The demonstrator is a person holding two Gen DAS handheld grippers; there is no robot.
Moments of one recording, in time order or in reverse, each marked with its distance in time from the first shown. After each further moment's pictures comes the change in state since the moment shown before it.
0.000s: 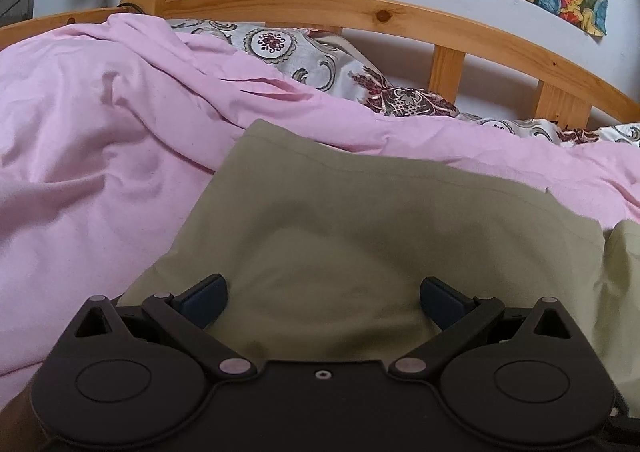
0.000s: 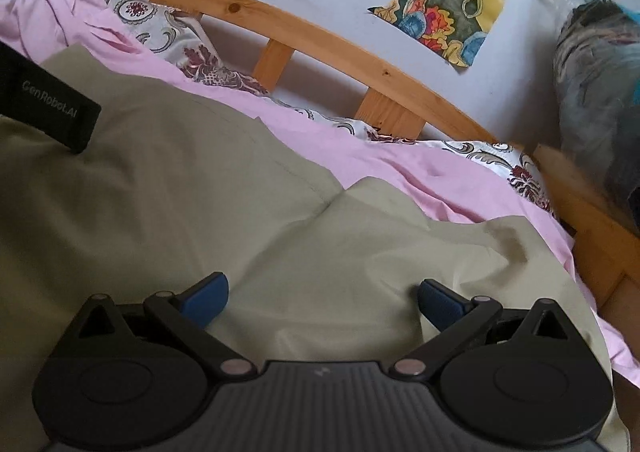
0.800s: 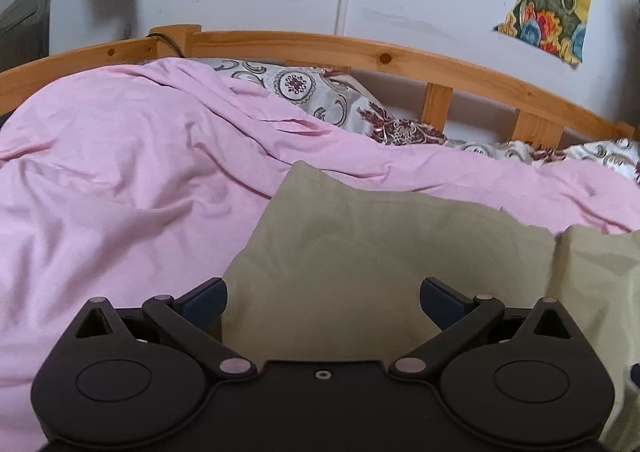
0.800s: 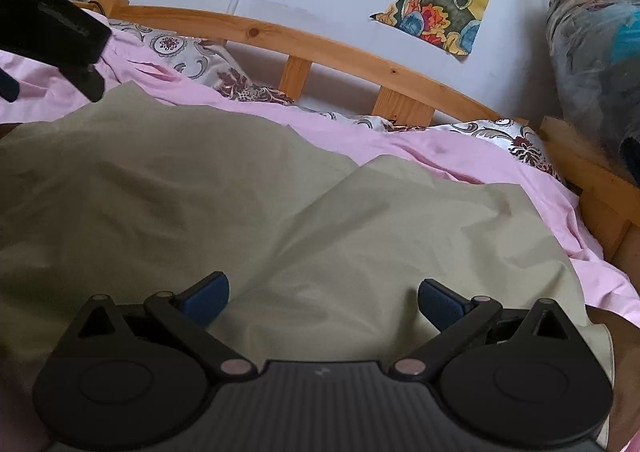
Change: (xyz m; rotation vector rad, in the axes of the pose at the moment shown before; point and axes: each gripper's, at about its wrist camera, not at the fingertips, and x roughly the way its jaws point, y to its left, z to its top) left arm -0.105 0.024 0.006 0.002 -0.017 -0.009; right arm -0.071 -0.007 -0.029 0.085 -0.012 0.126
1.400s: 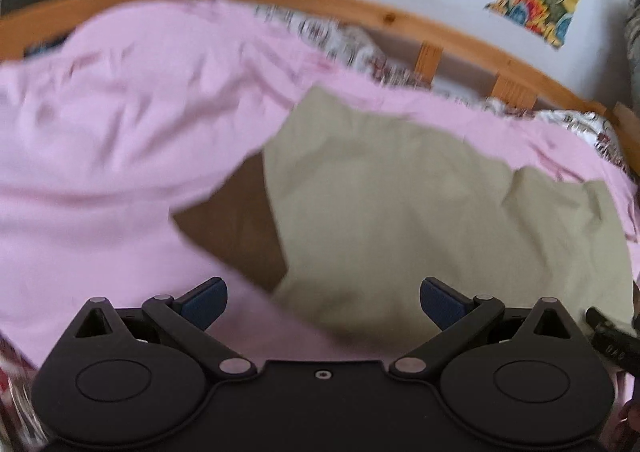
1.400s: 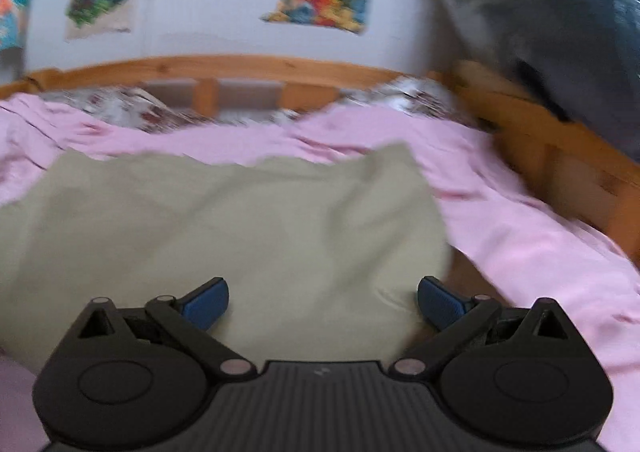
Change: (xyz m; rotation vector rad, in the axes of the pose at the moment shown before) left arm -0.105 0.017 -0.072 -0.091 0.169 -0.034; right arm -0.052 -0.116 -0.025 0.213 0.103 -0.088
